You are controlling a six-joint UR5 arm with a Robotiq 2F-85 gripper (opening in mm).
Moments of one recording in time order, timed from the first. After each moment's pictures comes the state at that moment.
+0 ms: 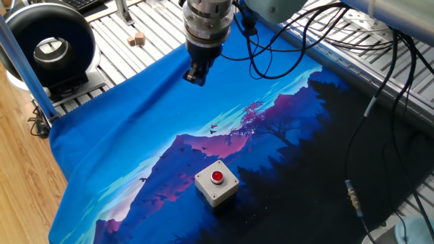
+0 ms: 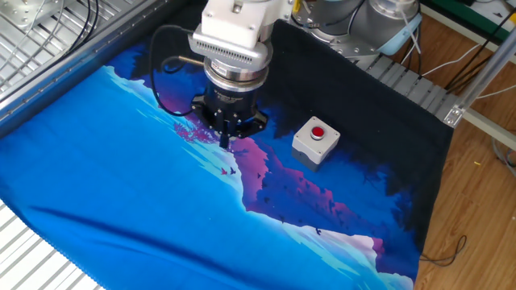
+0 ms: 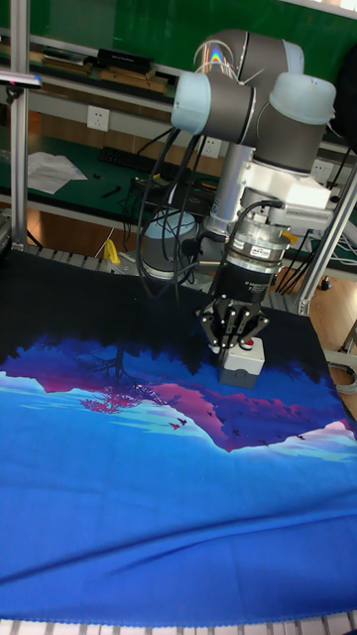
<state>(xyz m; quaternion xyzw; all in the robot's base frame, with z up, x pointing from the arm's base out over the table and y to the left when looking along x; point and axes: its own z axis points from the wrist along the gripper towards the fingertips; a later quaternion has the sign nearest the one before) 0.545 0.087 0.175 -0.18 0.98 -0.03 0.09</state>
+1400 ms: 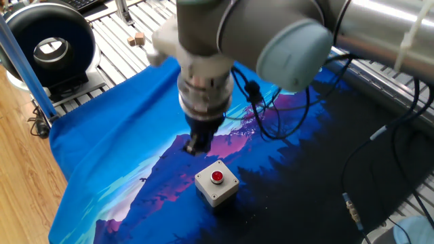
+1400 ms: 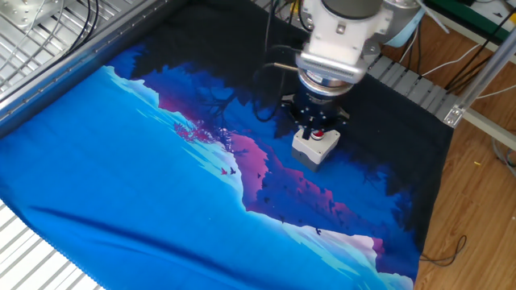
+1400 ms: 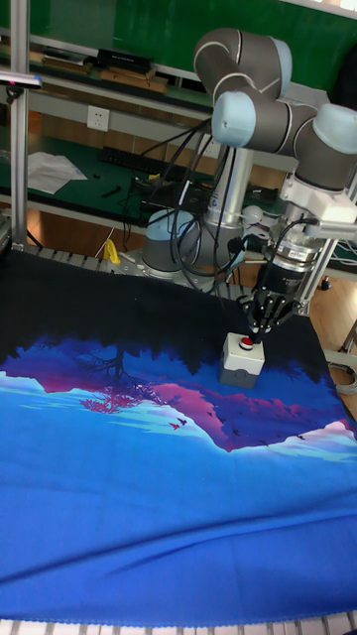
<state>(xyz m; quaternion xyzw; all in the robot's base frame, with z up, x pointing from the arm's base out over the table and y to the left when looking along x) 0.405 0.180 0.128 -0.17 0.99 -0.02 0.02</state>
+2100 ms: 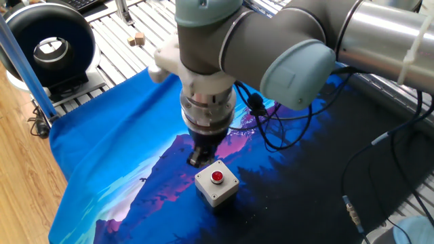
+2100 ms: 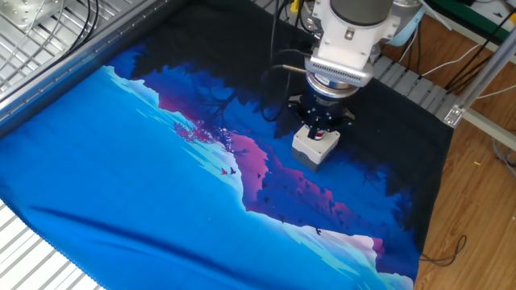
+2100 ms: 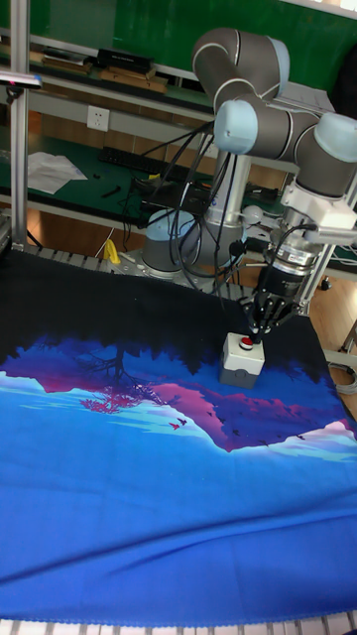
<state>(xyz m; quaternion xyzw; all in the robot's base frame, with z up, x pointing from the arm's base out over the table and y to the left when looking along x) 0.383 0.182 0.117 -0.17 0.99 -0.02 0.01</state>
